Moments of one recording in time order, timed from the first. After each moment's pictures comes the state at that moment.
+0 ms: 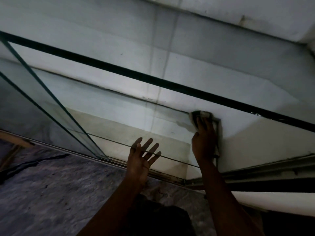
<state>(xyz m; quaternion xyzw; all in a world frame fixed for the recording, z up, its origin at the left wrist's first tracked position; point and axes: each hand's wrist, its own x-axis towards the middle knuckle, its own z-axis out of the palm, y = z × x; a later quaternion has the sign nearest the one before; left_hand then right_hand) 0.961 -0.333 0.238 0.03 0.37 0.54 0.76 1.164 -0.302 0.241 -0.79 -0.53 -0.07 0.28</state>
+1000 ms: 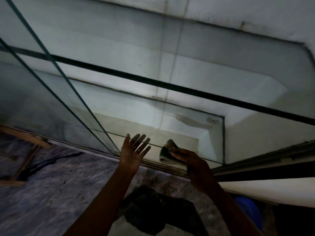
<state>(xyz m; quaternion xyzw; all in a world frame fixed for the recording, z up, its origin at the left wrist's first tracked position) 0.898 -0.312 0.256 0.00 0.42 0.48 0.77 1.110 -0.403 0.275 -0.55 -0.67 0.35 0.35</state>
